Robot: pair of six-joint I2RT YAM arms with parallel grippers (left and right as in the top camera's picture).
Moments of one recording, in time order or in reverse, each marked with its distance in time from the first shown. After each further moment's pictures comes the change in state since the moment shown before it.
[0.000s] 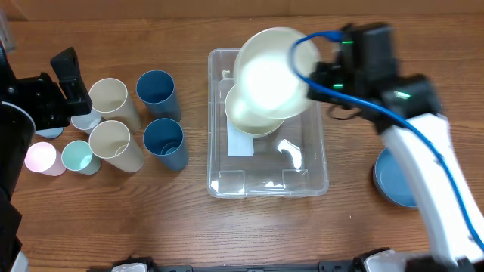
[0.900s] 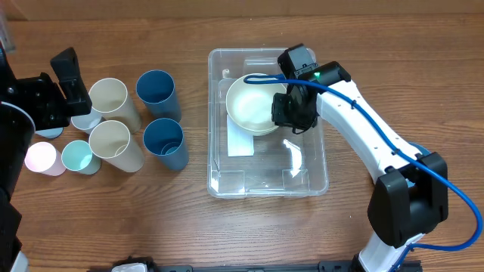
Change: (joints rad) left arm 0.000 0.000 0.000 0.000 0.000 0.000; right arm 0.072 0.332 -0.051 -0.087 0.001 0.062
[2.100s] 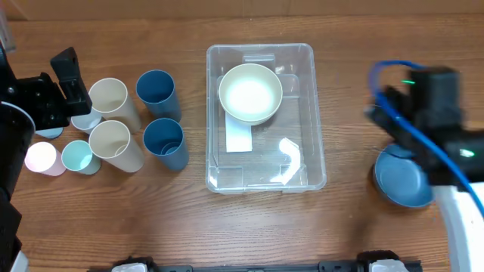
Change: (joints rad) left arm 0.000 0.000 0.000 0.000 0.000 0.000; right arm -0.374 -0.683 -0.123 -0.122 0.313 0.192
